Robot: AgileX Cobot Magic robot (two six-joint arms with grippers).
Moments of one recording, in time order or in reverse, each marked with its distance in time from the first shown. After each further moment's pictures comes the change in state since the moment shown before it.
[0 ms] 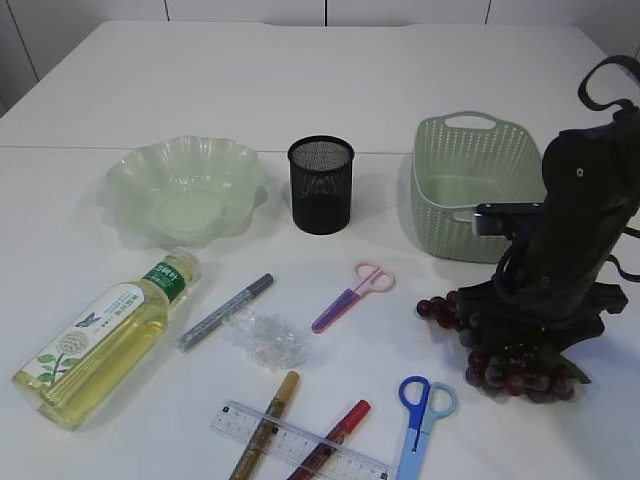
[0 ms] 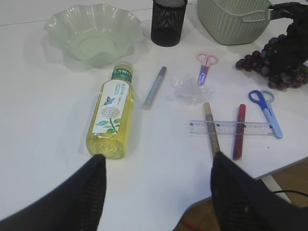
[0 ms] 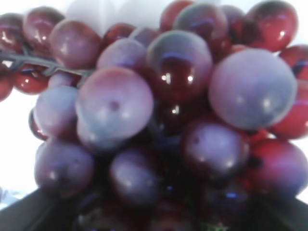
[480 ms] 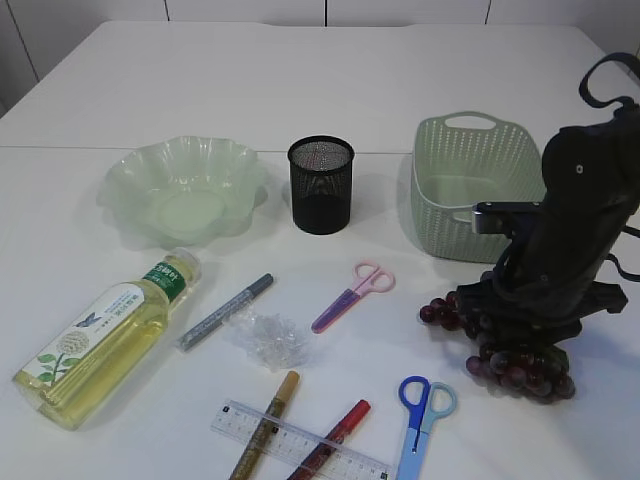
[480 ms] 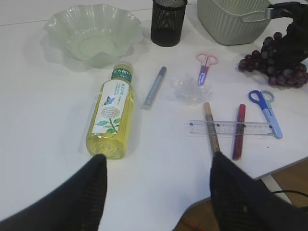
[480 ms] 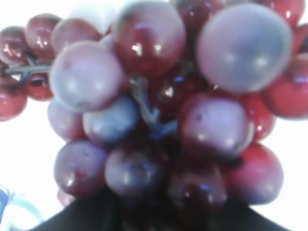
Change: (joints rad) left arm 0.000 0.000 0.000 0.000 0.000 0.000; right arm 0.000 0.002 -0.003 0.016 0.007 0.000
